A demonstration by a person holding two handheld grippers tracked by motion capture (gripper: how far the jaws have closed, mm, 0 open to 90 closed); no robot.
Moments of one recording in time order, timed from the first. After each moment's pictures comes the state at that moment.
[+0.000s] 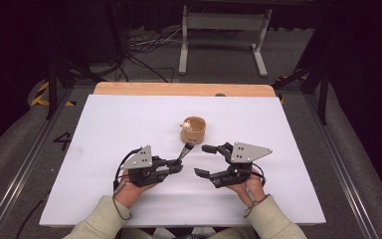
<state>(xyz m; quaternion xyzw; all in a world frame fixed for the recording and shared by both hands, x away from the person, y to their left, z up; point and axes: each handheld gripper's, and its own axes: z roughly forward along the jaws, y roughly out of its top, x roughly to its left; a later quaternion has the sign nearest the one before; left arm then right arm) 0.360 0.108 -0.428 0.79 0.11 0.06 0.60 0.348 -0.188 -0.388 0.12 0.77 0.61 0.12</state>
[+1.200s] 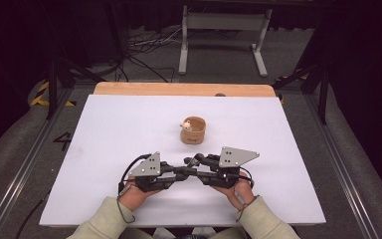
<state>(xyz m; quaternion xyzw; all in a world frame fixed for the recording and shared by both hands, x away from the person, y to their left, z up) 0.350 0.092 -0.431 0.80 0.06 0.06 0.59 0.342 -0.161 -0.397 0.11 0.76 0.63 0.09</state>
